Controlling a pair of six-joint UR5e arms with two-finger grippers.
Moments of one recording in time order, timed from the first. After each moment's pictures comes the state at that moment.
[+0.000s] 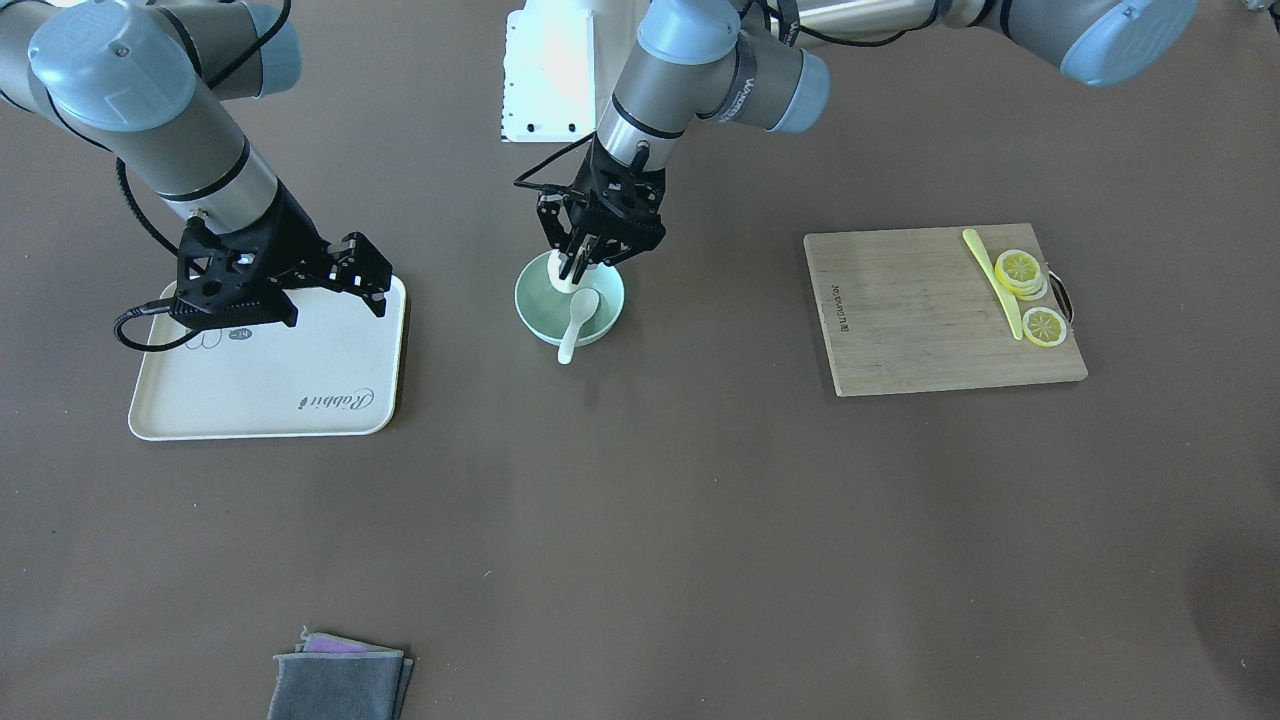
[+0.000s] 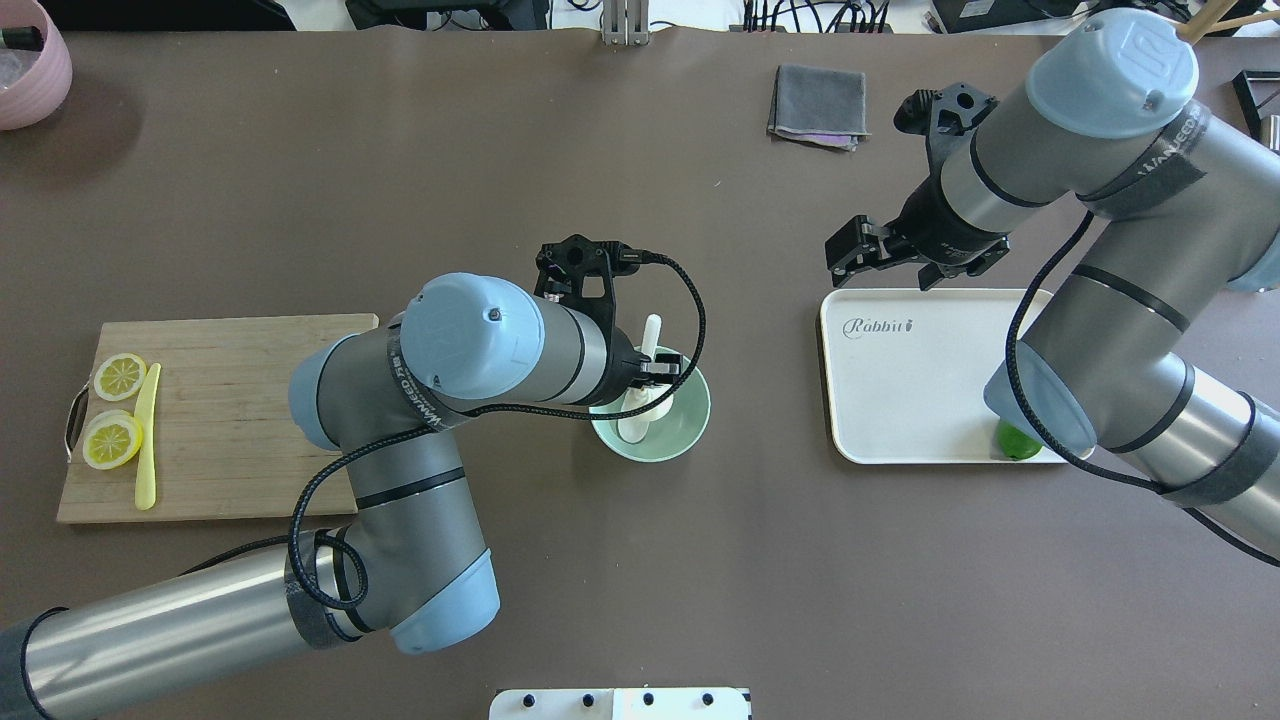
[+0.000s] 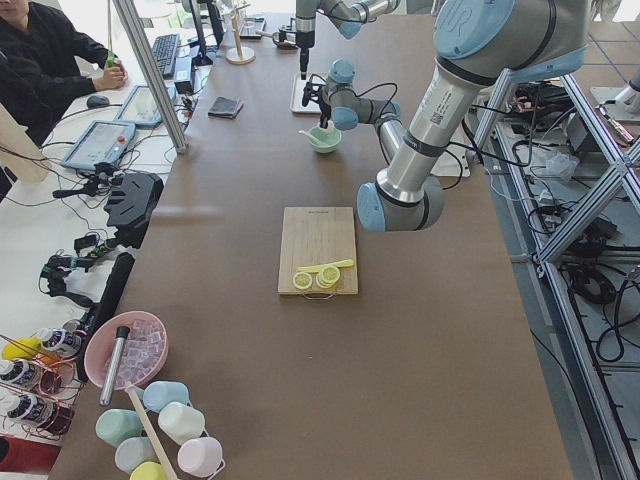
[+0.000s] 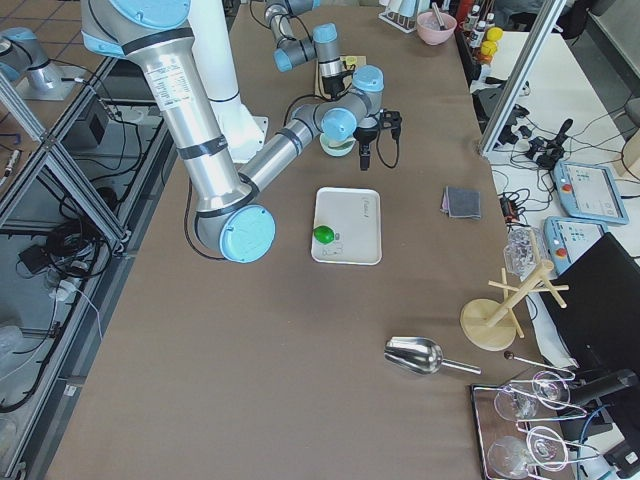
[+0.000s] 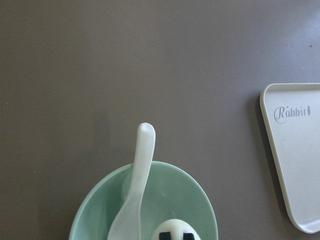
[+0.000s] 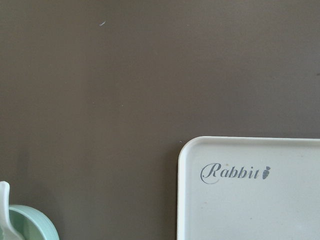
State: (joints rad) left arm -0.44 -2.29 -1.64 -1.99 -1.72 -1.24; right arm 0.84 -1.16 1.88 -1.53 2.14 0.98
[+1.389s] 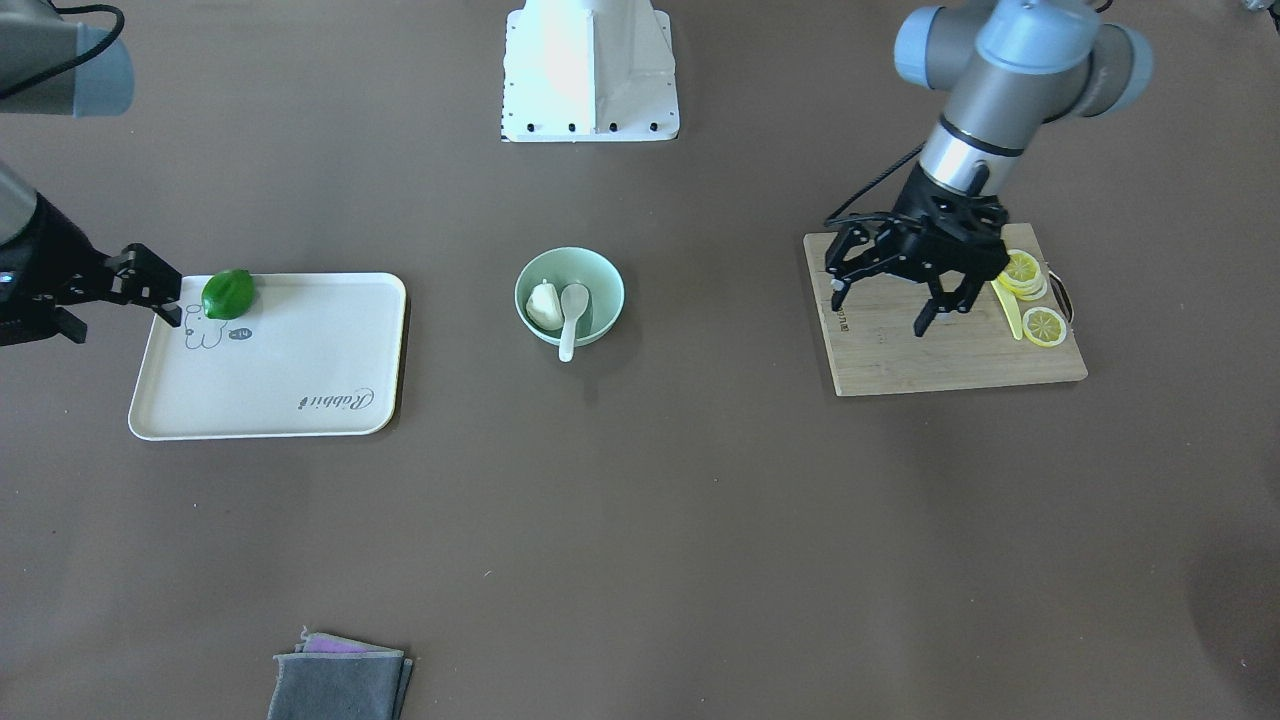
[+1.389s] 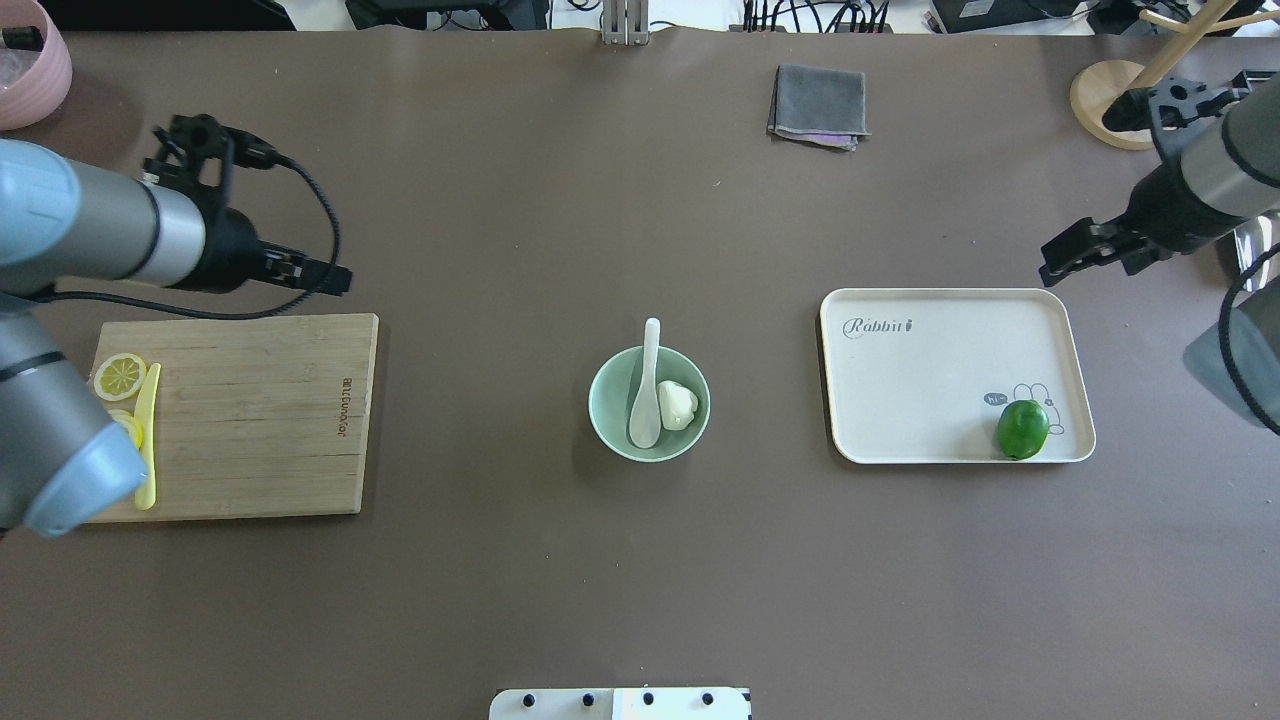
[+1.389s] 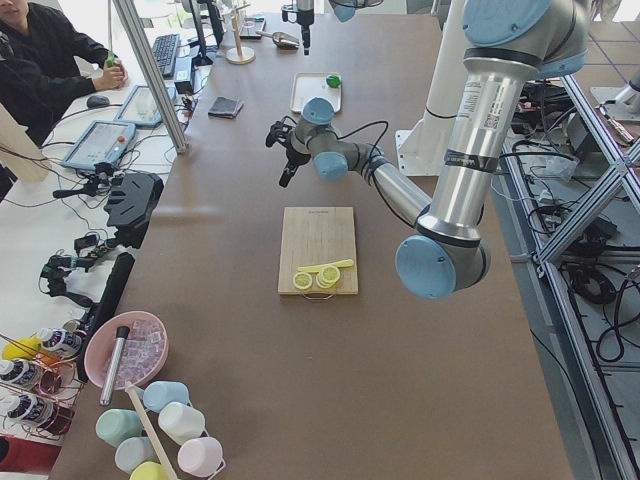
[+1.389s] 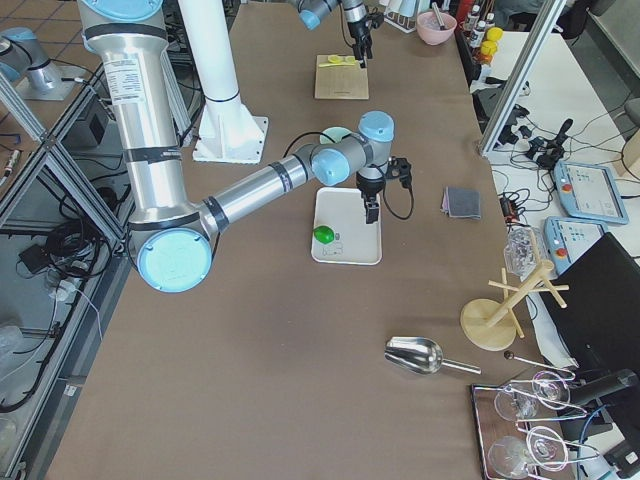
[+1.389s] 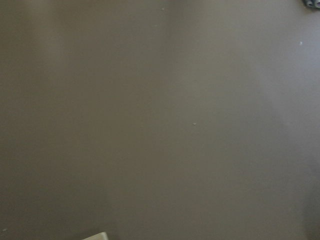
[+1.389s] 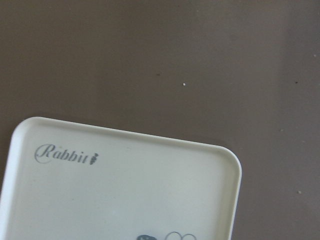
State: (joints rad) left arm -0.86 -1.76 -1.92 -2.00 -1.96 -0.74; right arm 1.10 -1.44 1.88 -1.53 2.24 0.49
